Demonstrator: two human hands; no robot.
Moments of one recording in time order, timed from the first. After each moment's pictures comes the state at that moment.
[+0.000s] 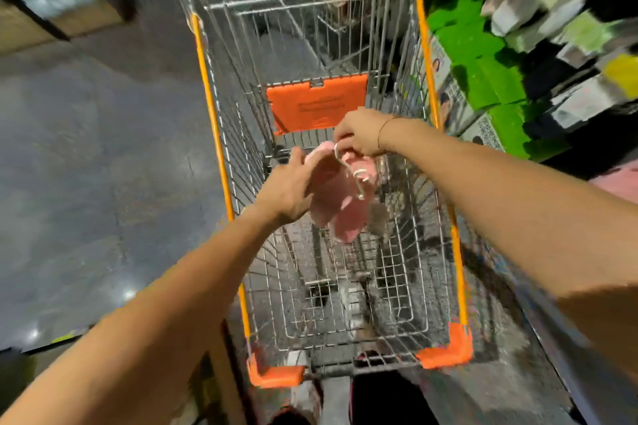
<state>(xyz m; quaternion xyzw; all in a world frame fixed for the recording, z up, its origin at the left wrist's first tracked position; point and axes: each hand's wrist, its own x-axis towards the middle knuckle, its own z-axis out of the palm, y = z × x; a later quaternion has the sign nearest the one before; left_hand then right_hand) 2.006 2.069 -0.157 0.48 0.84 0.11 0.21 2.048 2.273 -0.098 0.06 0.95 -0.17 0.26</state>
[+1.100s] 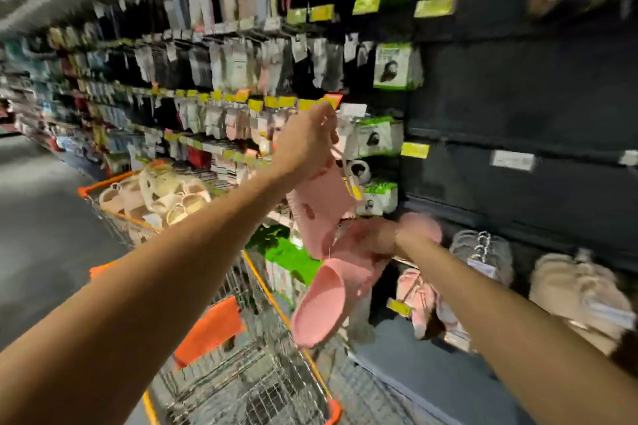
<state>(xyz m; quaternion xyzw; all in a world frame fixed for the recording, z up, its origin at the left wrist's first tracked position) 2.293 2.128 0.401 0.67 0.58 0.45 -0.12 2.471 2.135 0.314 0.49 0.81 -0.31 -0.05</state>
